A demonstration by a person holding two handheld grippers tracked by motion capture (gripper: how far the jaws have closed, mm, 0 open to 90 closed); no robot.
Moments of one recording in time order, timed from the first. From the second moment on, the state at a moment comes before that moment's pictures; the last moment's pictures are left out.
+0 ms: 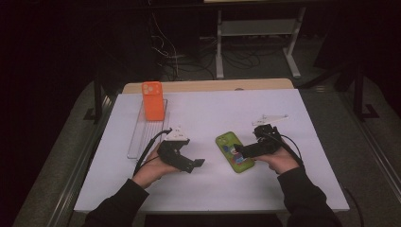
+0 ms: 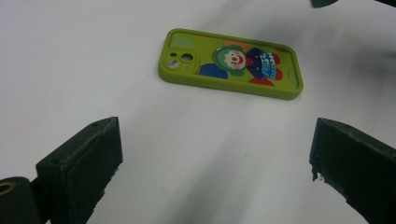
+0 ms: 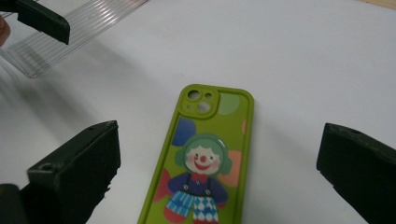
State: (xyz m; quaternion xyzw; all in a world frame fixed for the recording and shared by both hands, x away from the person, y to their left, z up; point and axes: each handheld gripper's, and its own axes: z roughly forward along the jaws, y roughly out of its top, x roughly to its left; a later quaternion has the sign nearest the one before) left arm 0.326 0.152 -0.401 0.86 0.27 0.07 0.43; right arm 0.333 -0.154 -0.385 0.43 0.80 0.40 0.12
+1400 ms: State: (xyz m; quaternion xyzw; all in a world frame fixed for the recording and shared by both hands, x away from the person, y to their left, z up) left arm 0.326 0.150 -0.405 0.86 0.27 0.06 0.43; right arm 0.350 -0.115 -0.429 0.47 0.83 0.28 0.11
